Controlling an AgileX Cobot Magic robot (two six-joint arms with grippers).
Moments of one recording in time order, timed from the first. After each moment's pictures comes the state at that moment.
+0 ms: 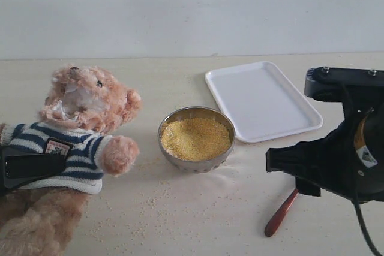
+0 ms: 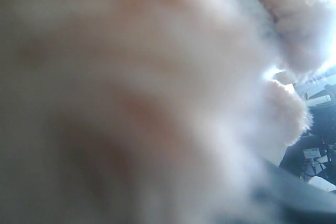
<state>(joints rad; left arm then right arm) 0.38 1.62 -0.34 -1.55 1.19 1.71 0.81 1.25 -0.73 -0.37 0.83 1.06</state>
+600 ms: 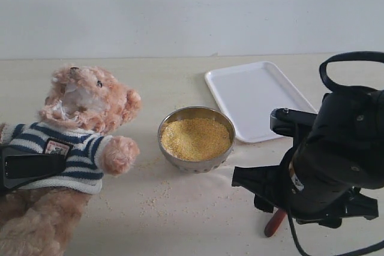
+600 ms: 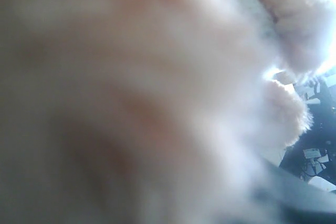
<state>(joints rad) 0.38 1.62 -0.34 -1.55 1.19 1.71 0.80 1.57 -0.73 -0.36 0.61 1.28</state>
